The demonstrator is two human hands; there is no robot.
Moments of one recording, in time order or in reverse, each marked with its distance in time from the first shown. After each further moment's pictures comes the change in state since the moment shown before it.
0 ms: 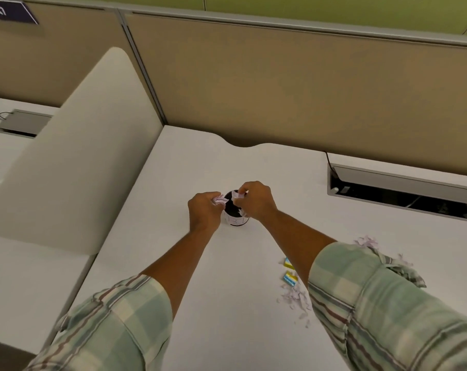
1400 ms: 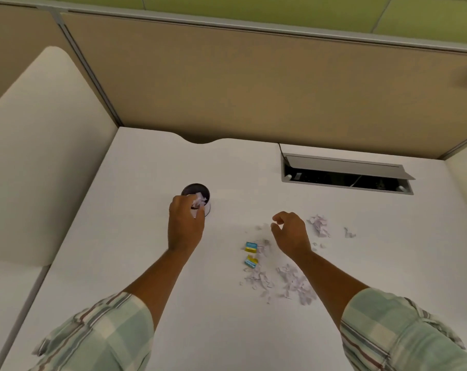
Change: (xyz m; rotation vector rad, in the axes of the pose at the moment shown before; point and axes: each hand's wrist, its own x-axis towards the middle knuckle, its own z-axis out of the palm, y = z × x) left_hand -0.072 0.006 0.040 0.031 0.036 0.274; right_hand -0.117 0.192 -0.065 -0.027 0.264 0.143
